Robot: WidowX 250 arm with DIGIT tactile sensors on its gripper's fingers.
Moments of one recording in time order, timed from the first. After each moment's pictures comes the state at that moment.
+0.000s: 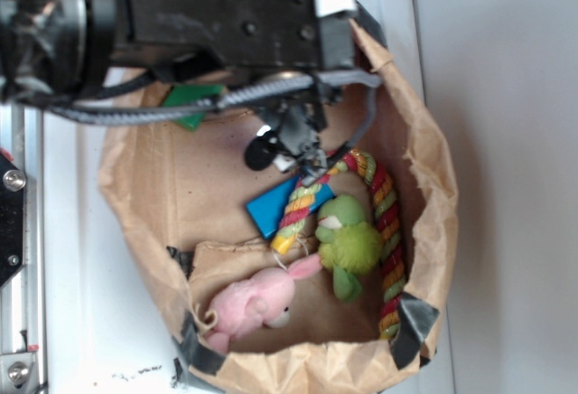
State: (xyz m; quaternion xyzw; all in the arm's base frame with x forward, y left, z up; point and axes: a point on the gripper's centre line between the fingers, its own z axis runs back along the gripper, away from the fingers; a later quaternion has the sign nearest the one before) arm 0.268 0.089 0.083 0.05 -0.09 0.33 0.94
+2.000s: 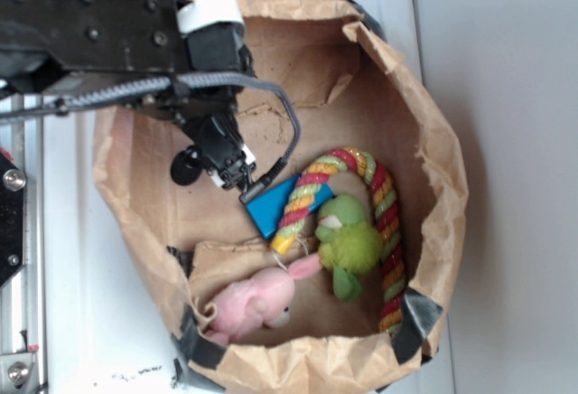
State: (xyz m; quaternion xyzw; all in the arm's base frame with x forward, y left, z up) arm 0.232 0.087 0.080 0.04 -0.11 0.33 0.93
